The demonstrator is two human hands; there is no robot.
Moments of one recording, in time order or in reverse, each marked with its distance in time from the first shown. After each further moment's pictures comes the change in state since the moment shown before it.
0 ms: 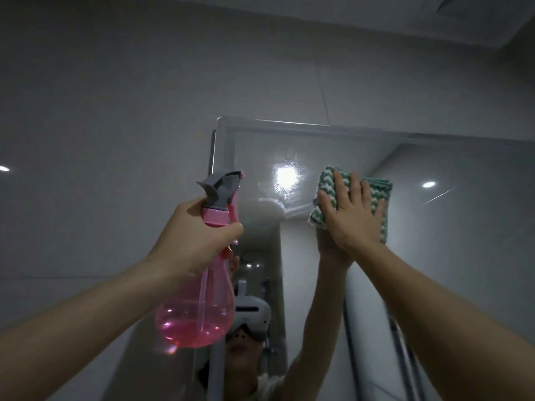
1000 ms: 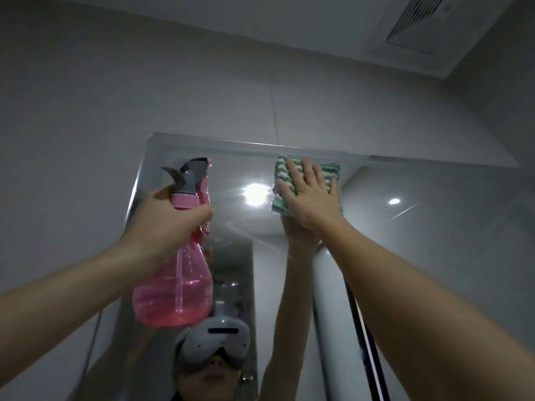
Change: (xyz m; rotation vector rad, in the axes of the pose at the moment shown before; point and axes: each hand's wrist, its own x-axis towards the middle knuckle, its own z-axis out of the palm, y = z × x) left_hand 0.061 0.029 0.062 -0.084 0.128 0.022; right_hand 0.090 0.030 -0.027 -0.004 -0.023 -0.186
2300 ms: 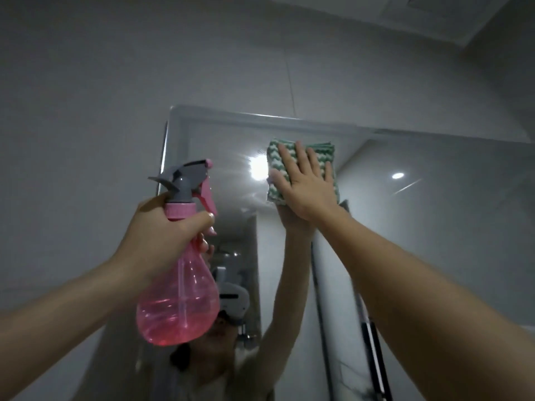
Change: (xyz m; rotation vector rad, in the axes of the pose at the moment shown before) left_hand -0.038 -0.021 -0.041 -0.077 -0.062 -0.049; right_hand -0.029 -0.039 0.016 -0.020 -0.028 -0.071
